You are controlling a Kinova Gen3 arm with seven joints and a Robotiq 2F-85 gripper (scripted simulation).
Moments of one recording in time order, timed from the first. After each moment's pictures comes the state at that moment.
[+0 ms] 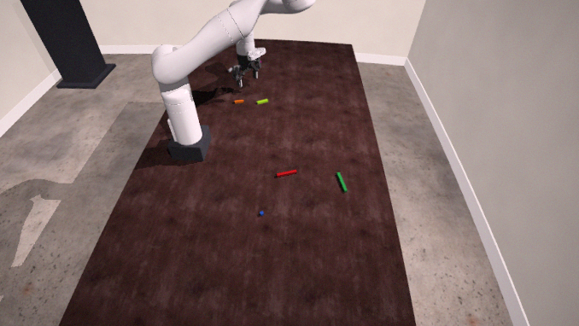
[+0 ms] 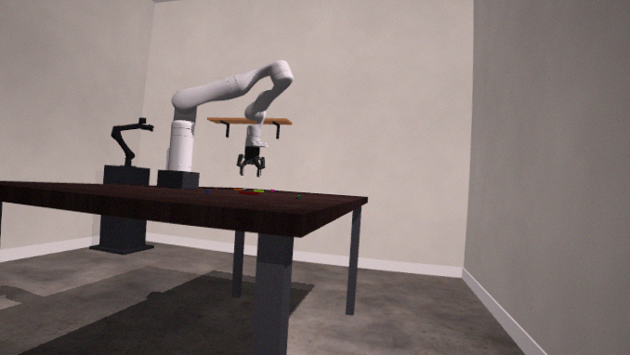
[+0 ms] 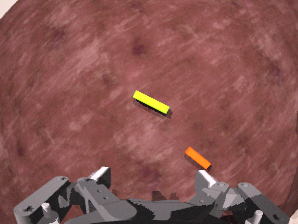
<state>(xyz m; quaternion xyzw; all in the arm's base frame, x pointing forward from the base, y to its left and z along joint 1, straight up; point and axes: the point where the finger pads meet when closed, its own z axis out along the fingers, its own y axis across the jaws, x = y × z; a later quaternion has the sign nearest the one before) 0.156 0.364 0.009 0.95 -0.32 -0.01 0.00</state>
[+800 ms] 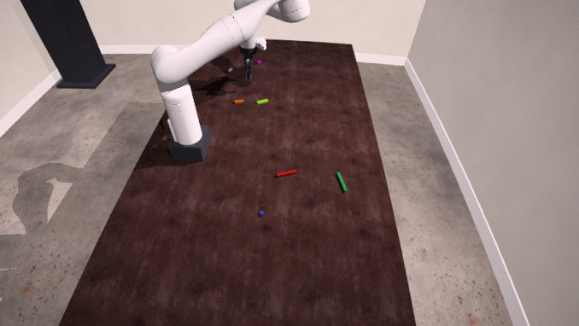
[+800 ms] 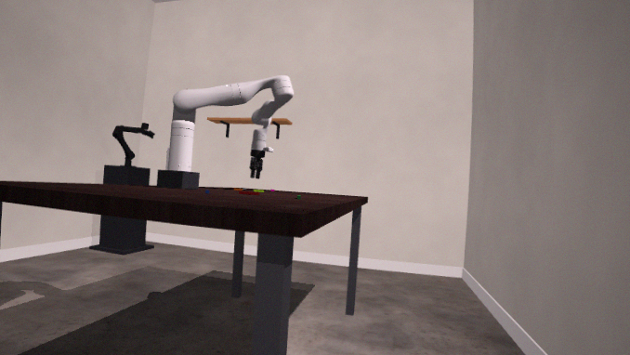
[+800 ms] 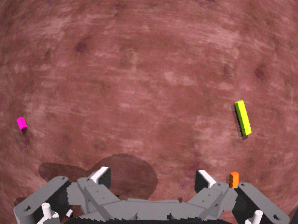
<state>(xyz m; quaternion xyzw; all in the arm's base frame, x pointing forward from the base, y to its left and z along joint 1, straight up) 0.148 0.443 0.001 1.00 0.06 -0.02 0.00</state>
